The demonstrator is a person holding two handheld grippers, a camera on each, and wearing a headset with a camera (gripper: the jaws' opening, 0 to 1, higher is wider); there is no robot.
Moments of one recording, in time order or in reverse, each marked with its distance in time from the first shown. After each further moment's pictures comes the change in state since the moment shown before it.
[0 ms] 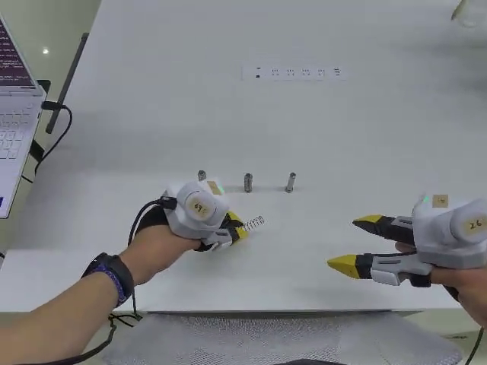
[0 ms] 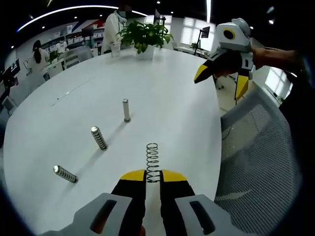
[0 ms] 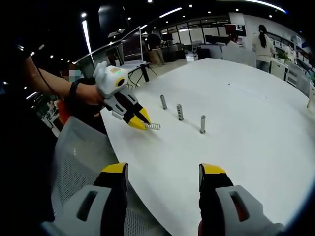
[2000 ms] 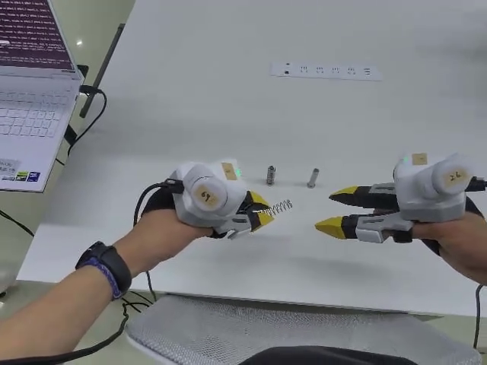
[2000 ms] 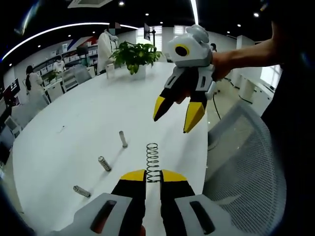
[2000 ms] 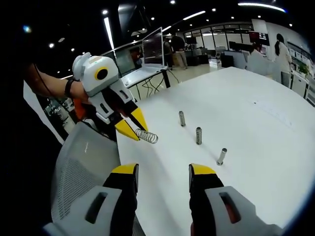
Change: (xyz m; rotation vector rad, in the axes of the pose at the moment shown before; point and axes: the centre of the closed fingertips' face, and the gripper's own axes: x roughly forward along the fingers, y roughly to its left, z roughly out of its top) left arm -0.046 -0.027 0.053 0.111 -0.113 0.013; right arm 0.043 0.023 0.053 -0.125 -0.010 0.175
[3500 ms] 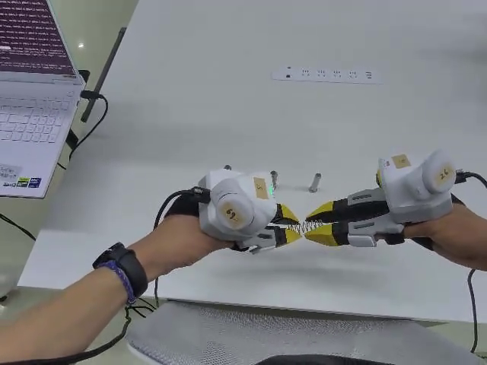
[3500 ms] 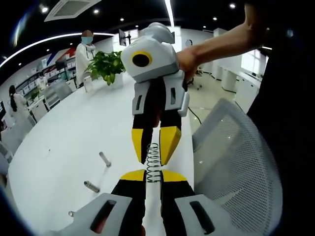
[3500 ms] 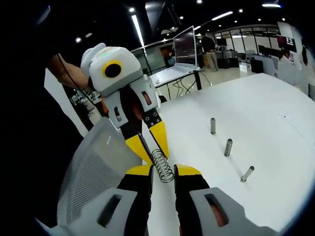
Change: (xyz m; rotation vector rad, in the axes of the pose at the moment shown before) left arm 0.012 -0.037 0.027 0.148 -0.030 -0.128; right arm 0.014 0.037 0.007 -0.109 0.014 0.262
